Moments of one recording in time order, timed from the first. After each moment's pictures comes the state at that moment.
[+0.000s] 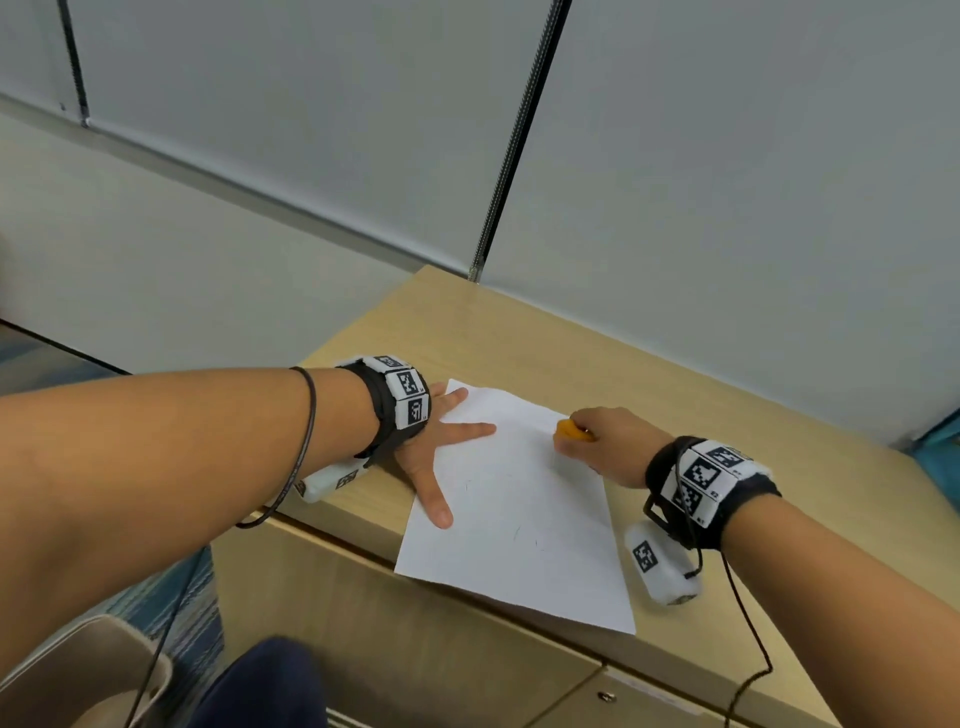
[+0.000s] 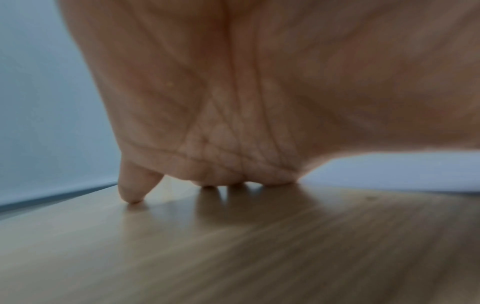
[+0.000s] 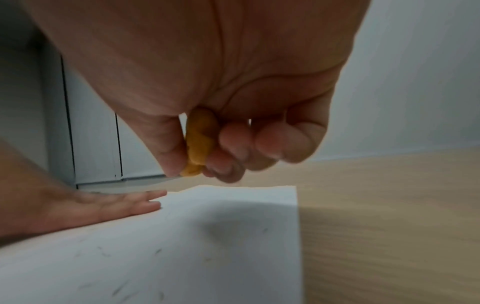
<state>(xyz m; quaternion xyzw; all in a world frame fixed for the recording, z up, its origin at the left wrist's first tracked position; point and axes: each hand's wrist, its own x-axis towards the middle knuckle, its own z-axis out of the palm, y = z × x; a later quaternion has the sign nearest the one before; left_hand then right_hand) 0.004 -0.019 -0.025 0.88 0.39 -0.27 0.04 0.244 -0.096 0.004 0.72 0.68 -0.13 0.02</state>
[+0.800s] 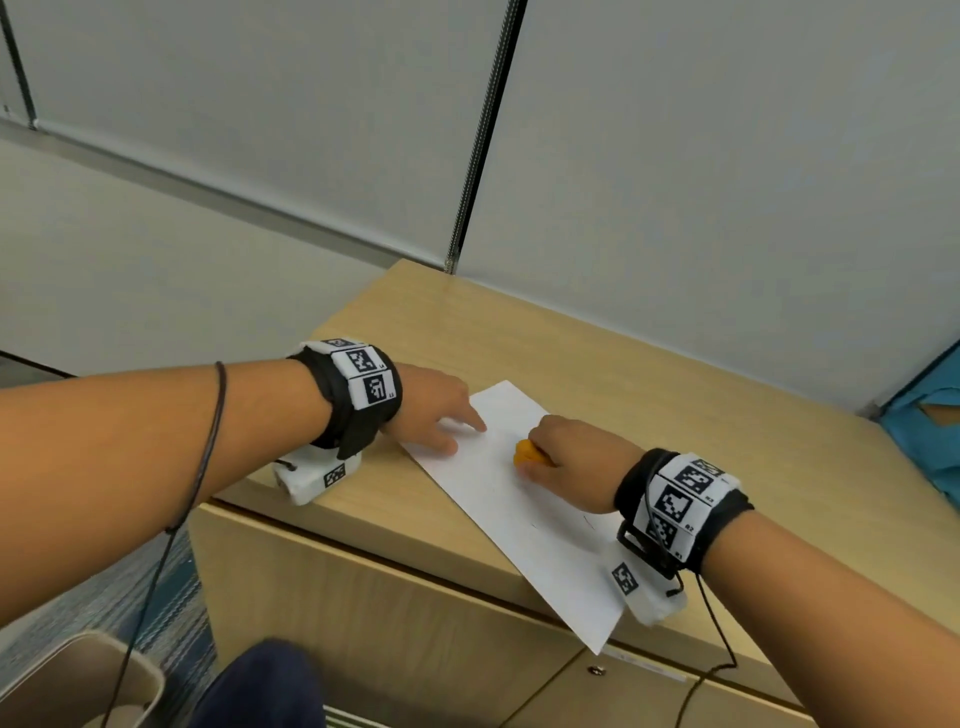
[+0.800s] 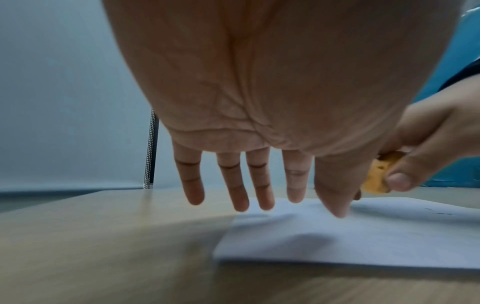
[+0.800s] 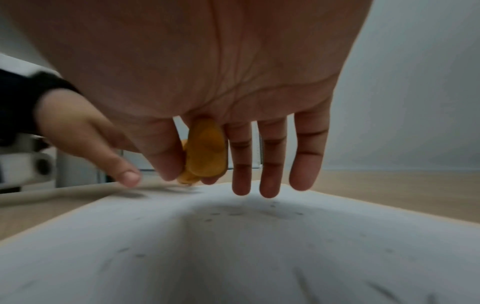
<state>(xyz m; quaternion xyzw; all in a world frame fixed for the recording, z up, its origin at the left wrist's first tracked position) 0.012 -0.023 0.000 0.95 0.27 -0.15 0.06 0.217 -0.127 -0.005 0.65 0.75 -0.09 0.10</state>
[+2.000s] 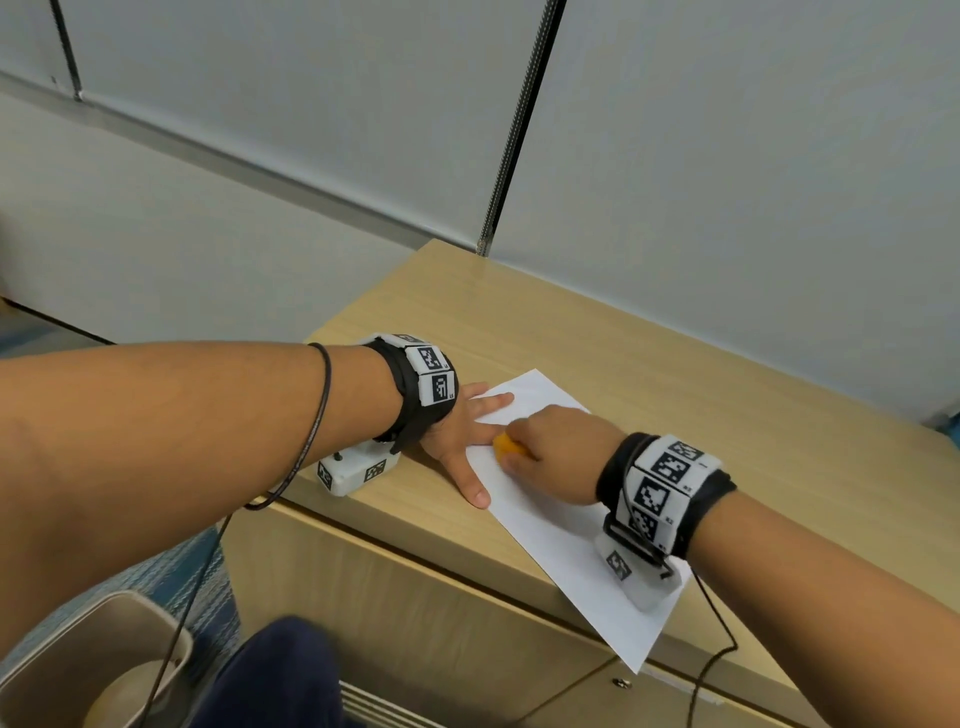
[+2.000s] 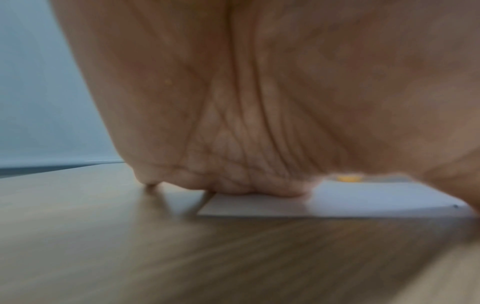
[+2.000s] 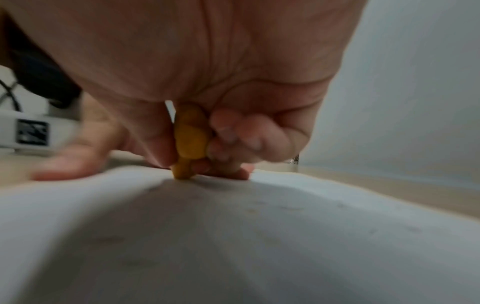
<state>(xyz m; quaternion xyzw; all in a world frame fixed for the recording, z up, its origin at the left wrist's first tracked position) 0.029 -0.014 -0.039 0.91 0.30 -0.29 0.04 0.182 -0.097 -0.020 0.58 0.80 -0.07 0.14</state>
